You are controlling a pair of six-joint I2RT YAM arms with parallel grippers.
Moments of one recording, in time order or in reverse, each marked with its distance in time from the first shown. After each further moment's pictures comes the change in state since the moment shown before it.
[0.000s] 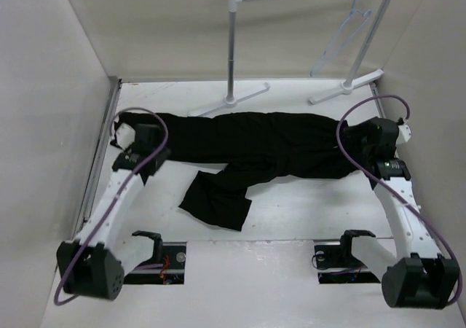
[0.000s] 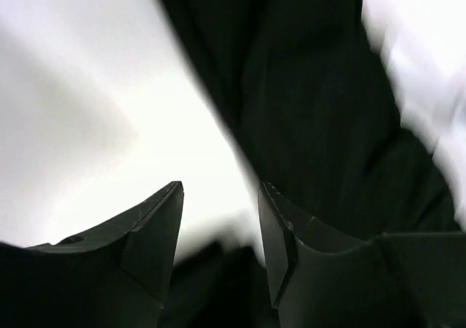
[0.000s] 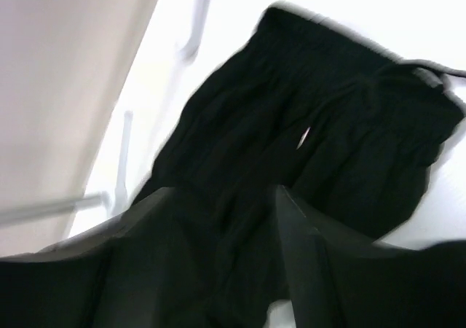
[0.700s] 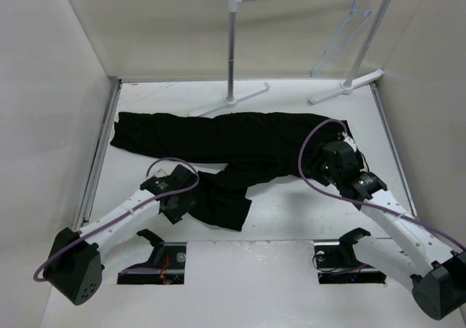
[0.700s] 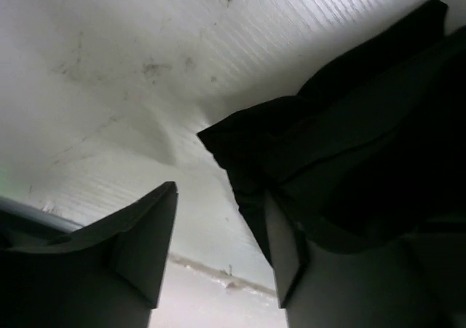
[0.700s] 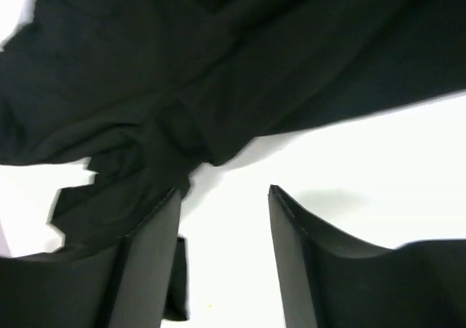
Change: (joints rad) left arm -0.470 -0.106 -0.342 -0.230 0.153 -0.301; right arm 0.507 -0.097 -0.148 -0.124 -0.043 -0.078
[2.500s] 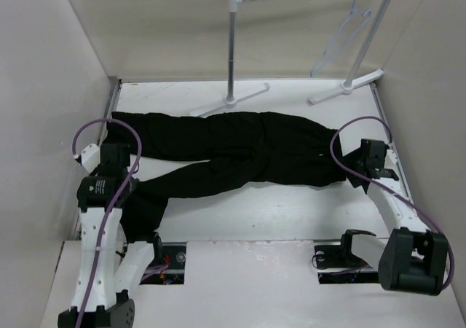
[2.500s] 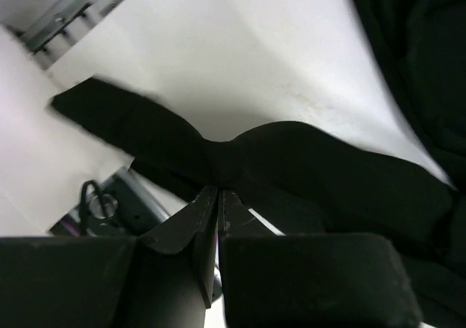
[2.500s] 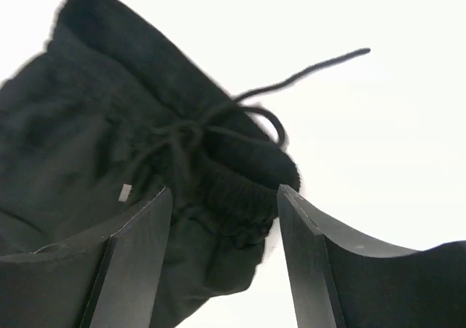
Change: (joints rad) left arm 0.600 -0.252 0.479 -0.407 -0.276 0.548; right arm -0.568 0.148 -0.087 0.107 -0.001 0.011
